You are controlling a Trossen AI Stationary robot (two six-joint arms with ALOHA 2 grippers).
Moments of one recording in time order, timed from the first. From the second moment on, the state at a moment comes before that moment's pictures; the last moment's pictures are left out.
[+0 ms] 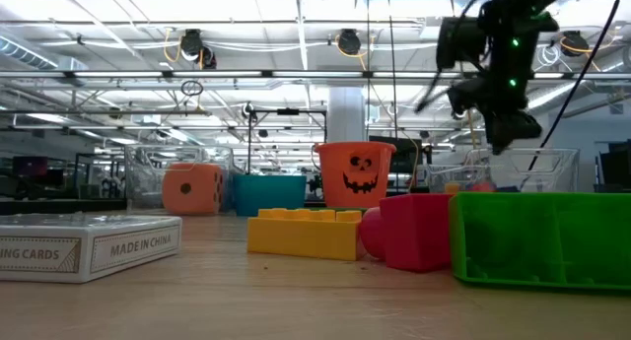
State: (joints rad) left arm 0.08 1.25 1.61 -0.81 -0.08 -0.05; right arm -0.41 1.23 0.79 -0.94 0.74 -0.28
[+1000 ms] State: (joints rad) left arm 0.05 0.92 1.61 -0.79 0.07 -0.23; right arm -0.09 1.21 1.28 -0.14 0.49 0.02
